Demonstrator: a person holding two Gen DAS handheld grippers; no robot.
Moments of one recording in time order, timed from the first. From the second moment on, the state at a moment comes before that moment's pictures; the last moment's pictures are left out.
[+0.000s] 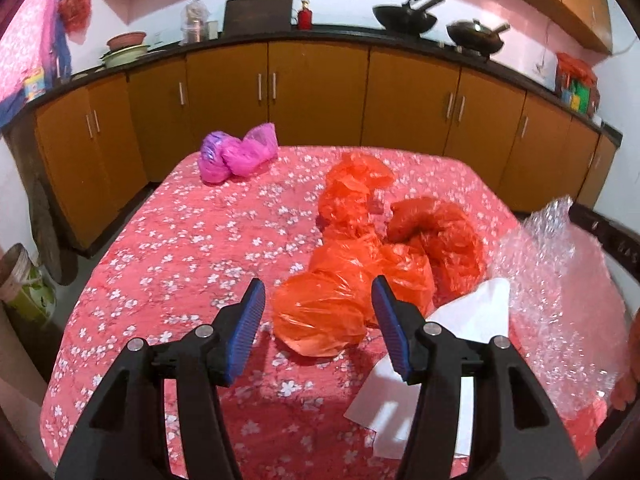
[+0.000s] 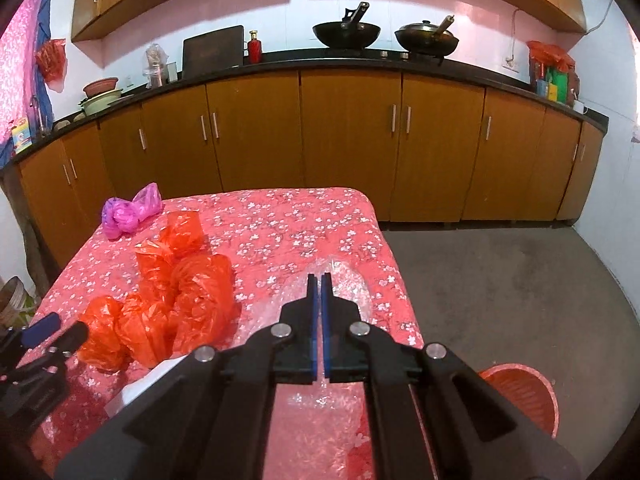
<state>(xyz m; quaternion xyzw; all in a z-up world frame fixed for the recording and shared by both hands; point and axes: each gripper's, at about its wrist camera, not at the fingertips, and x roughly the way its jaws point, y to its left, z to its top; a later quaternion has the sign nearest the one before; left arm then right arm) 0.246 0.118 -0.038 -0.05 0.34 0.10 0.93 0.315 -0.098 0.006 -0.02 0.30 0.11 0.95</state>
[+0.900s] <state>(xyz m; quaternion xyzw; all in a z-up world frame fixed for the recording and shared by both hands) 0.242 0.166 -0.002 -0.04 0.31 0.17 0.93 0.304 -0.115 0.038 -0.01 0.27 0.10 0.96</state>
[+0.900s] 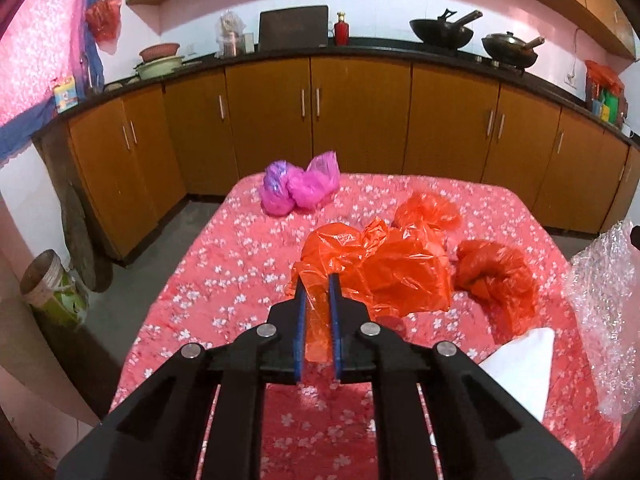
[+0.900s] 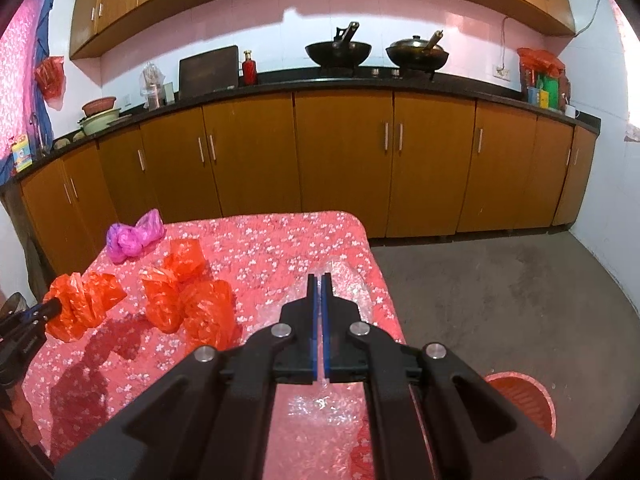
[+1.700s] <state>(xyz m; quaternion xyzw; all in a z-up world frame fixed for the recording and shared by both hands) 0.243 0.039 0.045 -0.01 0.28 0.06 0.96 0.268 -0.222 0.069 0.03 0.23 0.03 0.97</state>
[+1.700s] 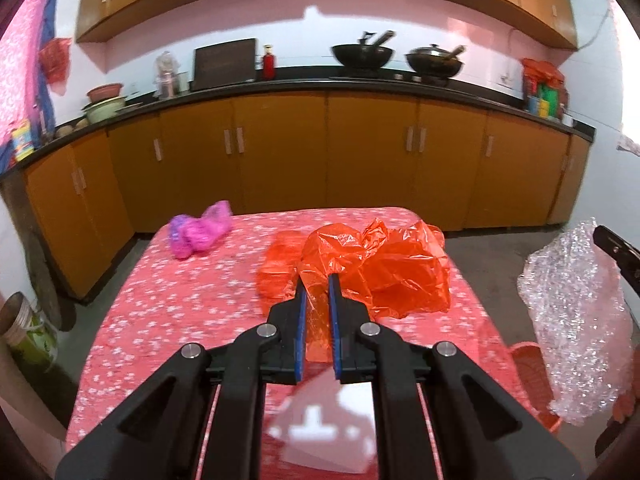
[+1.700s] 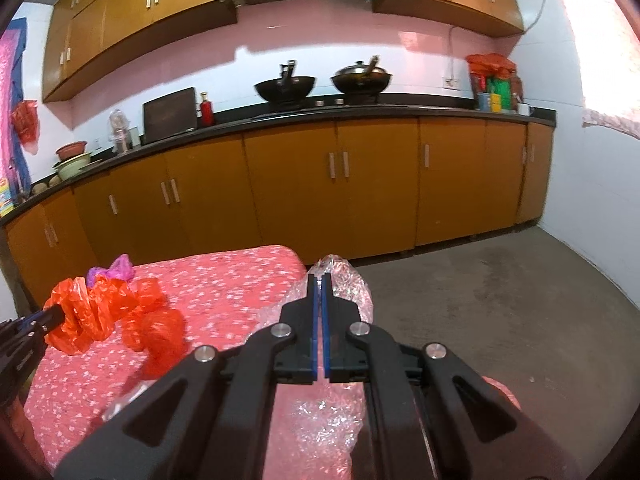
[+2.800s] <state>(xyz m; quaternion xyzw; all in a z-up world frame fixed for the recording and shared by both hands) 0.286 -0.211 -0.031 0.05 0.36 -0.12 0.92 0.272 -0.455 -0.037 0.10 0.30 -0.14 0.94</state>
